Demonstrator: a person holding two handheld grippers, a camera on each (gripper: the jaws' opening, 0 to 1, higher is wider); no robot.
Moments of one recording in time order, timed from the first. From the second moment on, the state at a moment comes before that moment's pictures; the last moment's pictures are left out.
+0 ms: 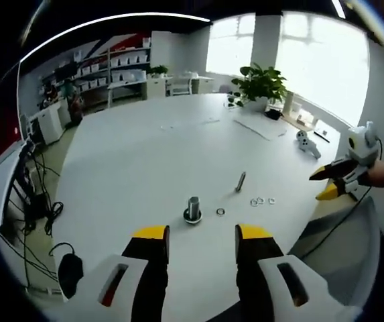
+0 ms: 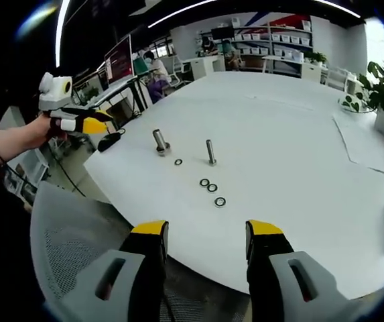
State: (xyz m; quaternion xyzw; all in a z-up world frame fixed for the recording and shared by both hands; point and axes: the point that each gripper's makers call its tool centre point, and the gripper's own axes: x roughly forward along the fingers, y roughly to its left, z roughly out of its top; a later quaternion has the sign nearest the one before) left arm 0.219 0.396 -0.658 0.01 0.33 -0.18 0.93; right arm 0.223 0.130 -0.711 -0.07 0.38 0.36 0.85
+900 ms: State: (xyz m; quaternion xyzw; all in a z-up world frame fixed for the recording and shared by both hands) left arm 0.204 0.402 -0.652 -0.01 0.30 -0.20 0.93; right arm 0.241 0.134 -0.721 -0.11 0.39 0.34 0.85
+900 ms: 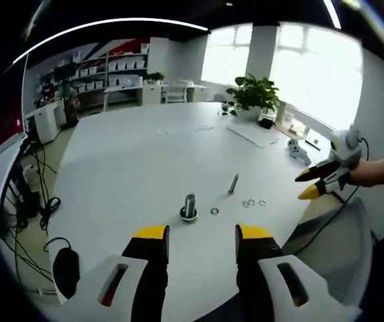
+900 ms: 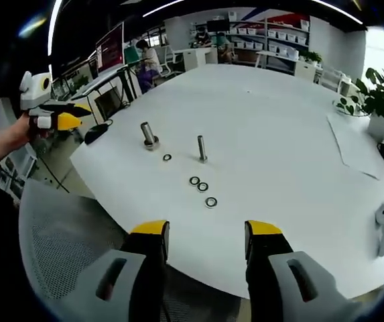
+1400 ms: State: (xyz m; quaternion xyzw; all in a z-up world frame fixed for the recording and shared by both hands) left arm 0.197 0.407 -0.645 -0.01 0.30 -0.19 0.94; right arm 0.265 0.159 -0.752 -0.16 0.42 0.37 0.81
